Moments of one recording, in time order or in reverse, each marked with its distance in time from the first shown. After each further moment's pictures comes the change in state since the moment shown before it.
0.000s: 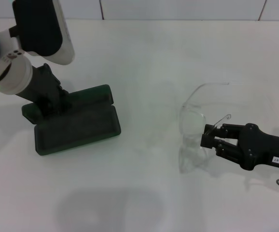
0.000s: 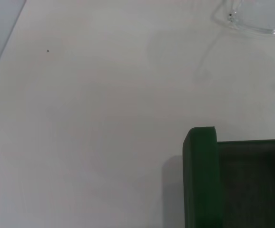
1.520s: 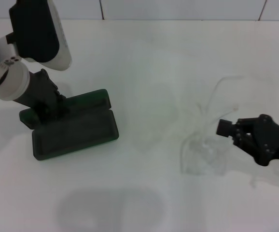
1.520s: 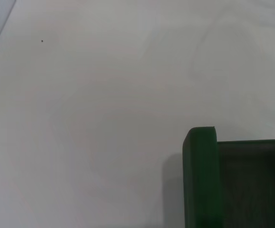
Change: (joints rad) left arm 0.030 -0.002 0.008 0.015 0.000 0.000 -0.005; right arm -0.044 -0.002 0.017 -0.081 0.035 -0.092 -0.016
